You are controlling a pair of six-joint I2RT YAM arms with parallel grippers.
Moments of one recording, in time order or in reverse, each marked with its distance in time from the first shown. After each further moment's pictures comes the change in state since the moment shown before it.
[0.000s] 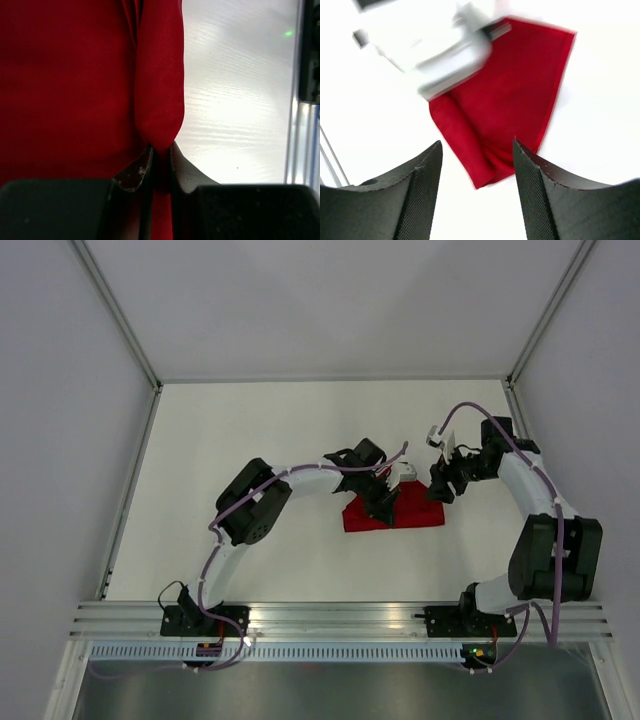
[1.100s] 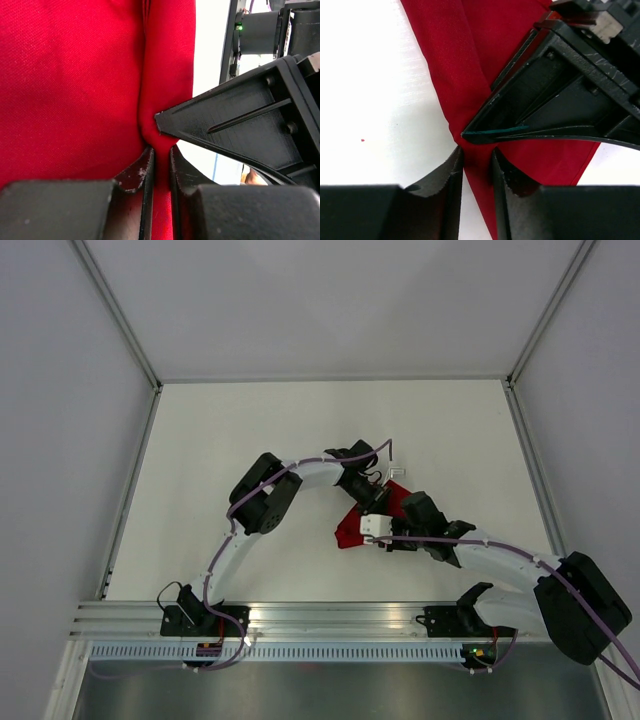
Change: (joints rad) left arm 0.073 0.187 0.153 -0.247 0.365 -0.236; right arm 0.735 -0.362 -0.712 0.748 0.634 0.078
